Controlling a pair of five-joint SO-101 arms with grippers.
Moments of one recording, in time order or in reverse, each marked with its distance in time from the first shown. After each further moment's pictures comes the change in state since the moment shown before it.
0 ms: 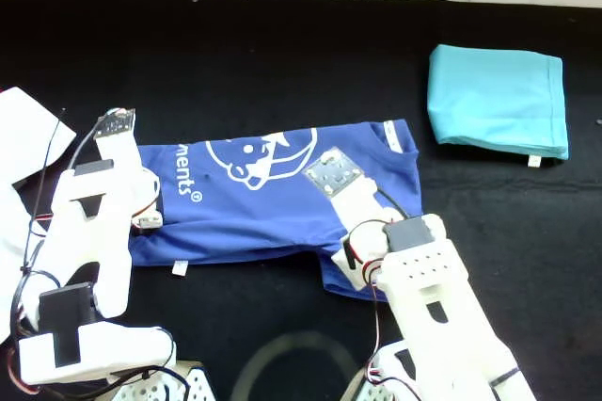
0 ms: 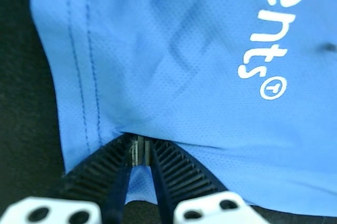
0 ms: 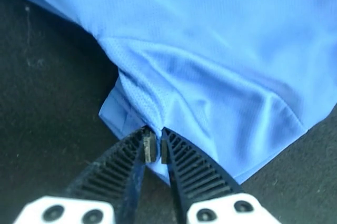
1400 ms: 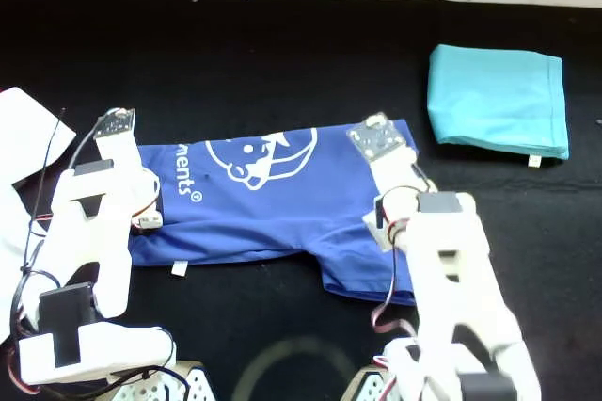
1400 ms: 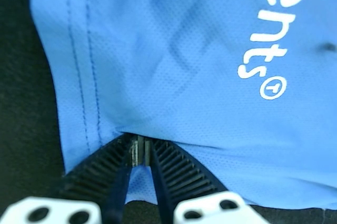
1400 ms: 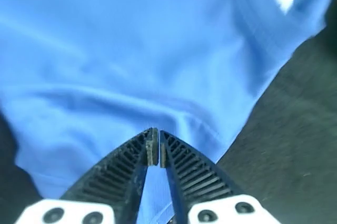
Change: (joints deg) left arm 0.0 0.0 0.0 0.0 0.0; right arm 14.9 16.7 -7.5 -11.9 5.5
